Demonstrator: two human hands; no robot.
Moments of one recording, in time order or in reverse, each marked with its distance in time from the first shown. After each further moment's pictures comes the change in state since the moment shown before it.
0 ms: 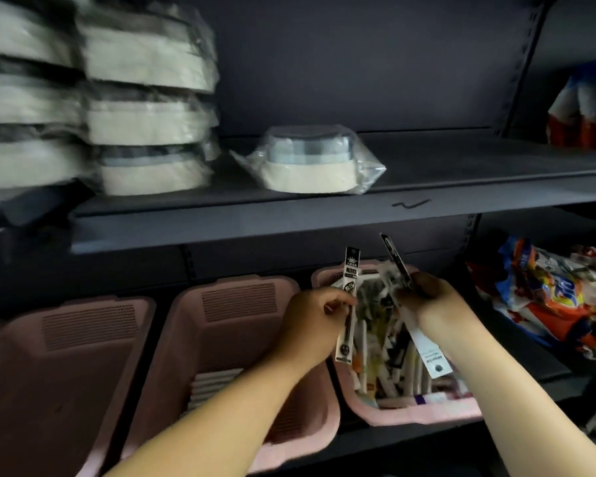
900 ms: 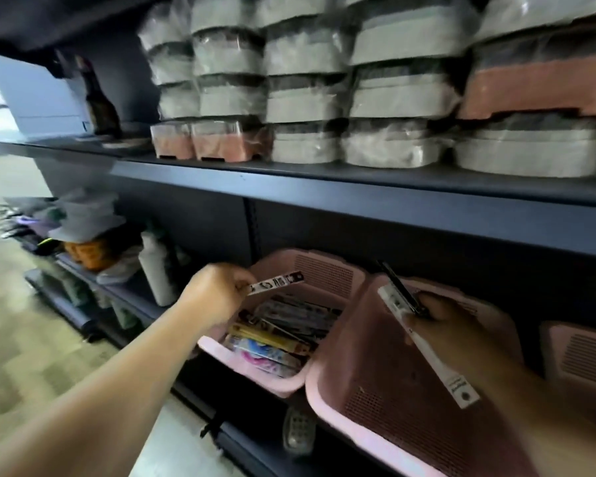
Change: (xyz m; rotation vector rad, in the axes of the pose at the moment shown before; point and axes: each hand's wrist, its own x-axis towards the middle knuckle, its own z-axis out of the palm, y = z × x) left_hand -0.284 -0.167 -0.573 0.954 0.512 -0.619; right_hand -0.140 -0.219 0.409 -0.242 -0.827 -0.410
